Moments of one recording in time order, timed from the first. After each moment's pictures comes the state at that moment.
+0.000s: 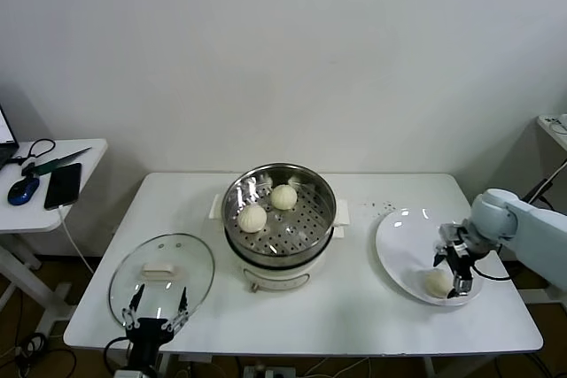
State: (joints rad) left arm 1.74 -1.51 -0.66 -1.98 0.10 -0.06 0.00; right arm 0.01 0.53 -0.97 1.26 0.00 -0.20 -1.14
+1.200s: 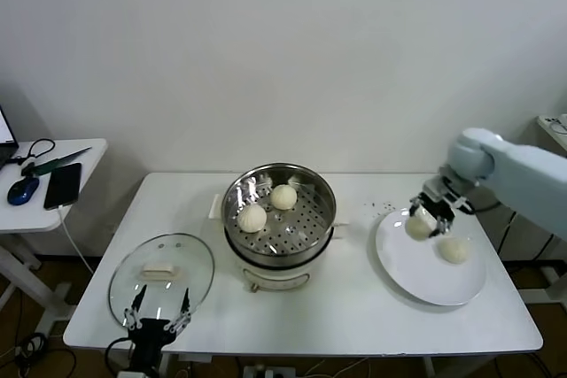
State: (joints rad) left arm 1.76 -1.52 -0.65 -2.00 0.12 -0.05 0.00; right arm 0.52 0.73 -1.25 1.26 -0.08 0.26 -1.21
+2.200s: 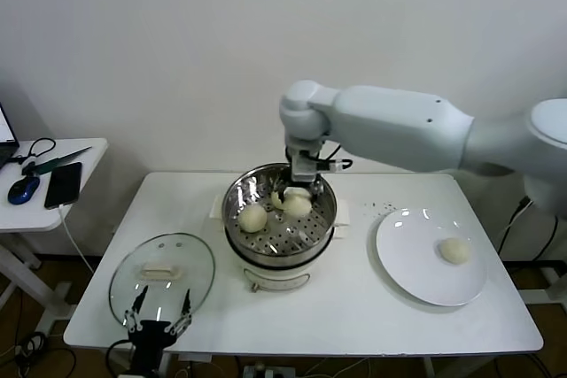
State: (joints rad) left arm 1.77 -1.52 -0.65 -2.01 0.11 -0.06 0.00; right arm 0.63 1.30 -1.32 1.28 -0.09 0.54 -1.25
